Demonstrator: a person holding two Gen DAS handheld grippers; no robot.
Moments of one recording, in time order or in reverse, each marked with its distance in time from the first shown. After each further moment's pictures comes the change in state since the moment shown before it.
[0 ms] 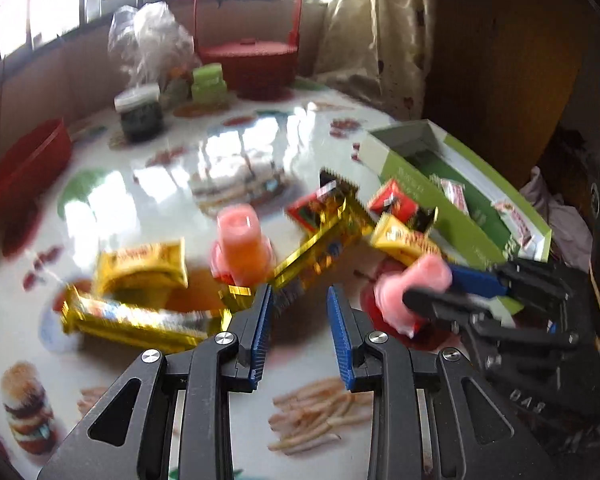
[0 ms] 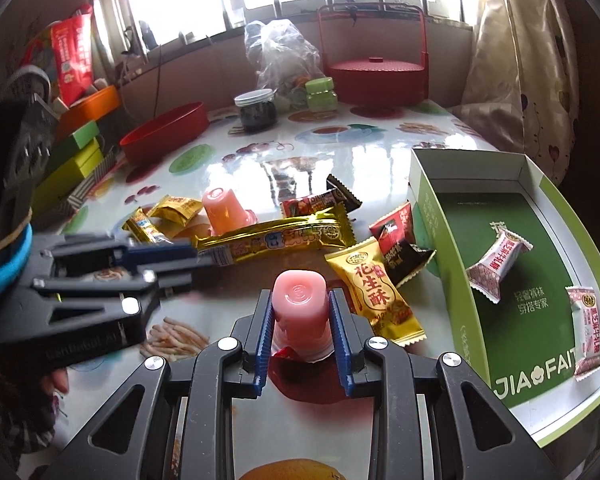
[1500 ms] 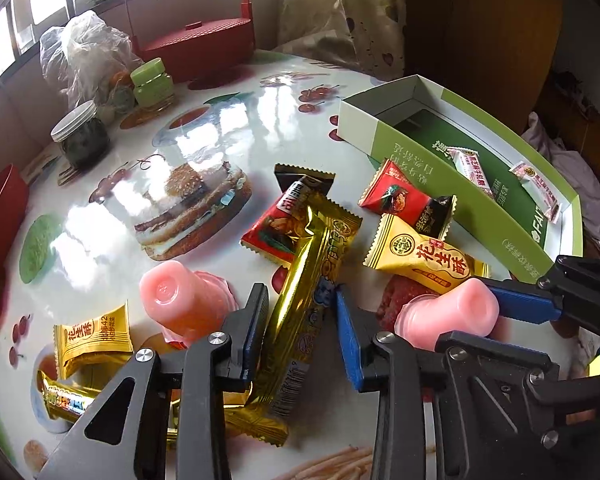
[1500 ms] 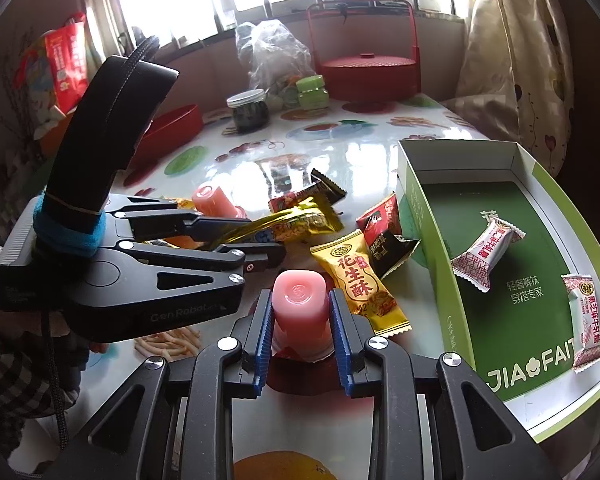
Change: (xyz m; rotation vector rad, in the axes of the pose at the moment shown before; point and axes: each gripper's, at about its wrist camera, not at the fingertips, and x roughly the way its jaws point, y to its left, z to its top) left arm 0.059 -0.024 0.026 0.161 0.126 -0.001; right arm -0.003 -0.011 -0.004 0.029 0.001 0.007
